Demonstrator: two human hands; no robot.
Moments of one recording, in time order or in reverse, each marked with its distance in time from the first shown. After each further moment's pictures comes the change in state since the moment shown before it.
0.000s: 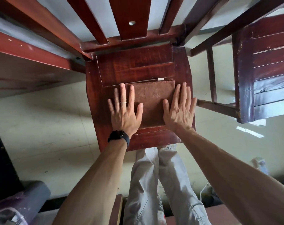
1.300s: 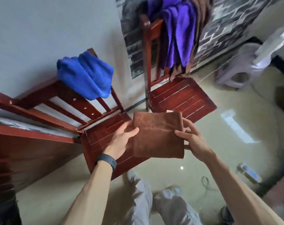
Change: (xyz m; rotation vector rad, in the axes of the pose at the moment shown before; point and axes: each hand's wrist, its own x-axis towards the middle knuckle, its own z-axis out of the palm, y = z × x) left_hand -0.144 0.242 -0.321 -1.287 -0.590 -0.036; right_hand -0.237 0.205 -0.347 1.593 -0.067 0.248
